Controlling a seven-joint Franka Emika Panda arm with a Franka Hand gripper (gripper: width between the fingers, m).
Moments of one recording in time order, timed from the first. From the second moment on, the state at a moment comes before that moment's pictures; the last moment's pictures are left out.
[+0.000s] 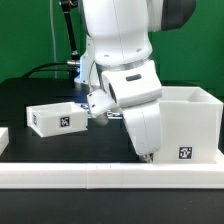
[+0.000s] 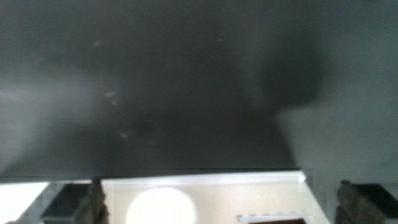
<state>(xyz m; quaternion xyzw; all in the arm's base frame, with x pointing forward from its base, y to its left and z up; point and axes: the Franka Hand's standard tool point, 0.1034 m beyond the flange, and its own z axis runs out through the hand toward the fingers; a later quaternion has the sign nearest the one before) 0.571 0.032 0.019 -0.67 -0.73 -0.03 0.12</state>
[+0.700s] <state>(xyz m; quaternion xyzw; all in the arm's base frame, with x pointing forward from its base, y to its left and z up) 0.574 -0.029 0.059 -0.66 -0.74 -0.02 0.11</state>
